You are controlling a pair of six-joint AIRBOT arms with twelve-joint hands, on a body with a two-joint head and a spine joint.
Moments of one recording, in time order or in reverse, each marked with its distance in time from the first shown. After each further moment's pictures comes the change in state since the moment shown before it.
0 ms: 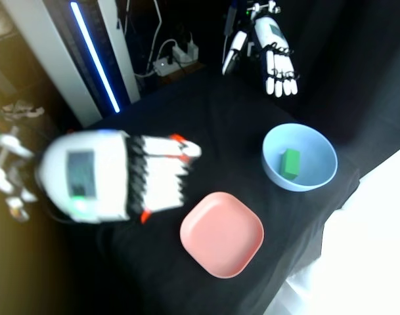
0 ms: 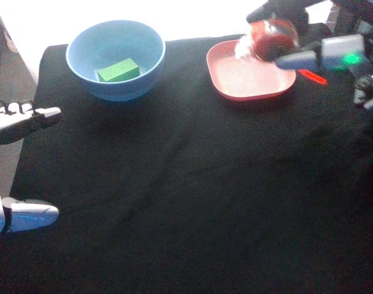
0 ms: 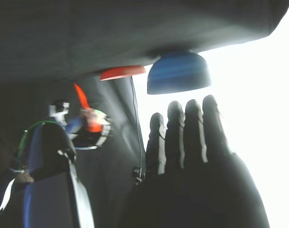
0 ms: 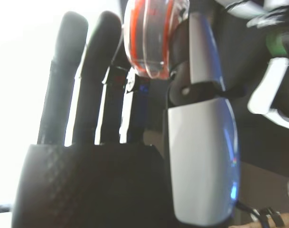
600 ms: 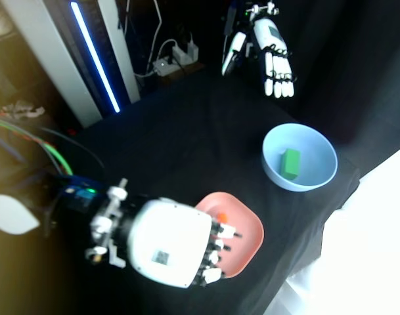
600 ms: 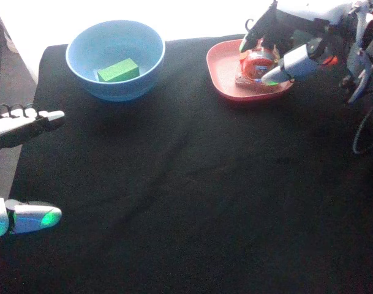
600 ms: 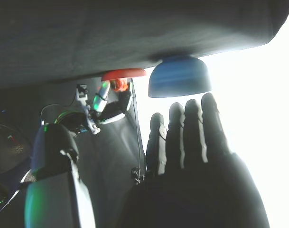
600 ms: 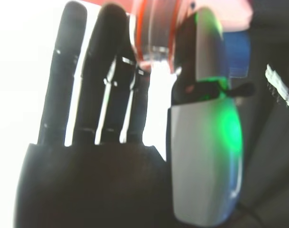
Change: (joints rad) left arm 0.002 -0.012 0.003 0.007 0.001 -0.010; right arm 0.074 -0.223 0.266 -0.193 -0.431 -0.010
